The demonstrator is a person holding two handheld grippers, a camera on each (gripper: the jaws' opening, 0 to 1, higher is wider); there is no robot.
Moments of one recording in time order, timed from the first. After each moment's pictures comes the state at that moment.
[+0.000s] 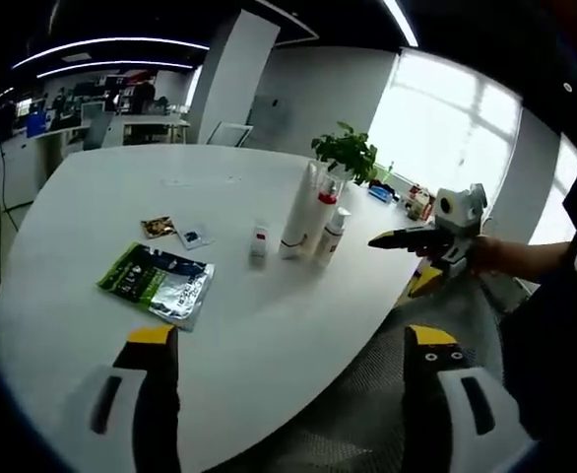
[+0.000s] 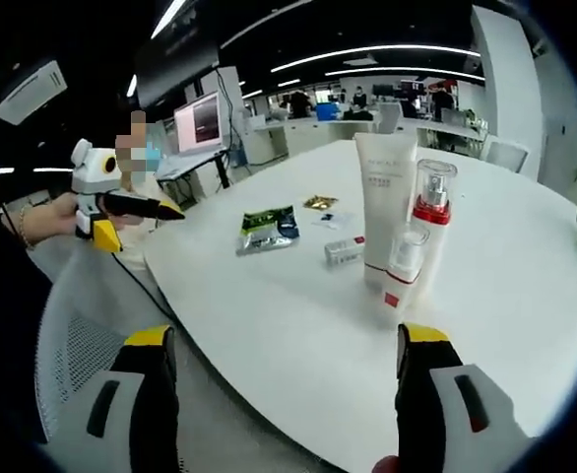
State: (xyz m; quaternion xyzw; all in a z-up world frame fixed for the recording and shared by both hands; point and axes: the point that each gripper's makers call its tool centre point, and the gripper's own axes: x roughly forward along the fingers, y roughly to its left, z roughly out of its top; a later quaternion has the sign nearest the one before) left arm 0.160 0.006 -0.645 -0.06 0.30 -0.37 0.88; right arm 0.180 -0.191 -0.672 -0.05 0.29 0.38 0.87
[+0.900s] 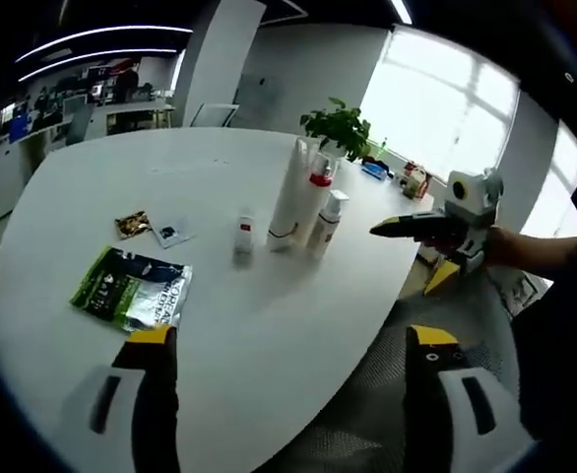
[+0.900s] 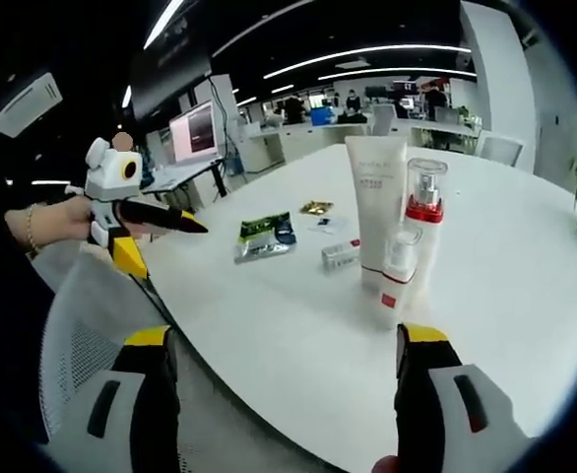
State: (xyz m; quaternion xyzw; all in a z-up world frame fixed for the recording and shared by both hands) left arm 0.187 -0.038 -0.658 -0.02 0.33 -0.40 0.85; right arm 0.180 -0.193 -0.666 -0.02 0.28 0.38 0.88
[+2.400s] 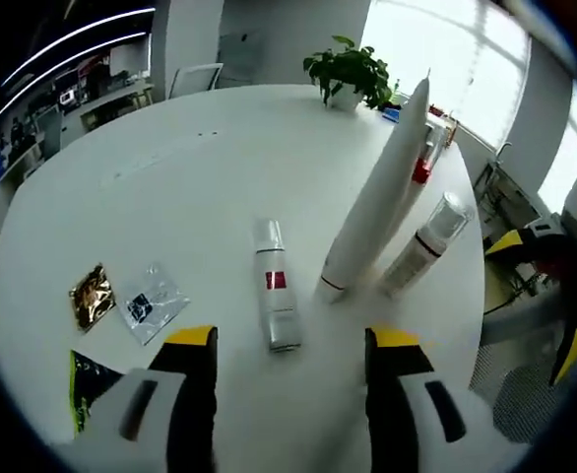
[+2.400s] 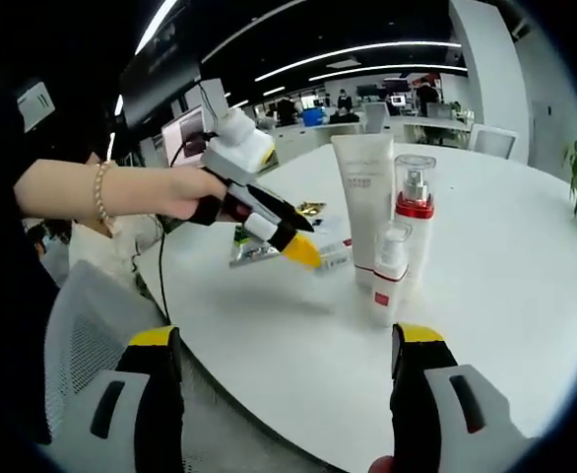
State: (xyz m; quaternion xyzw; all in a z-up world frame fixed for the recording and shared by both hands) left arm 0.339 -0.119 -0.726 0.10 0.40 -0.39 0.83; right arm 0.184 -0.197 -0.667 -0.01 0.29 0.37 0.88
